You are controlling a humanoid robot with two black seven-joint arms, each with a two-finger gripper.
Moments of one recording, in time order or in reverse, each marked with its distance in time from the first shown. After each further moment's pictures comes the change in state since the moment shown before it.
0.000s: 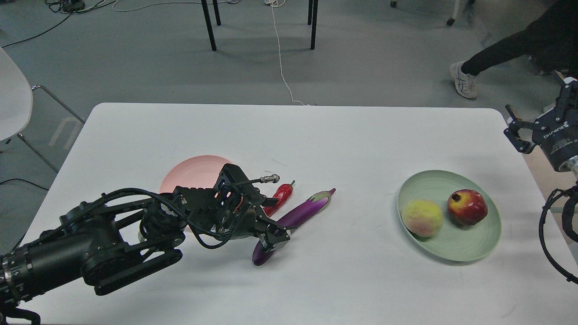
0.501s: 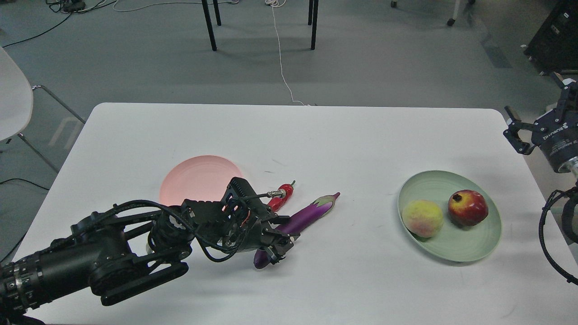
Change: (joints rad) left arm 0.018 -0.028 0.049 0.003 0.000 0.002 0.017; right arm -0.002 0.000 -0.002 0.003 -0.002 0.000 0.000
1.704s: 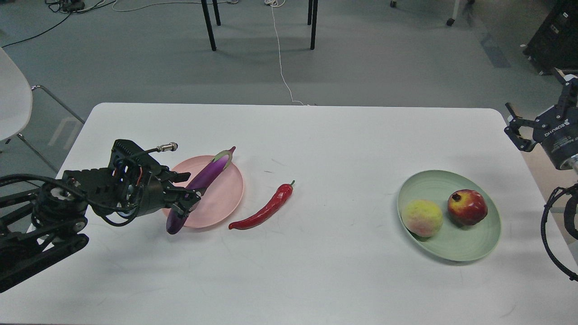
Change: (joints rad) left arm 0.020 0.437 -0.109 -0.055 -0.133 0.103 0.005; right arm 0.011 -0.012 -0.003 0.008 -0.008 0.000 0.000
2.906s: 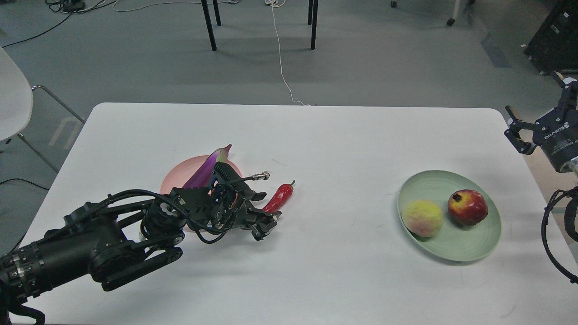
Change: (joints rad) left arm -0.057 -0.434 0.110 0.199 0.125 -0.014 0.043; right arm -0.011 -0.001 0.001 0.003 -0.001 0.000 0.000
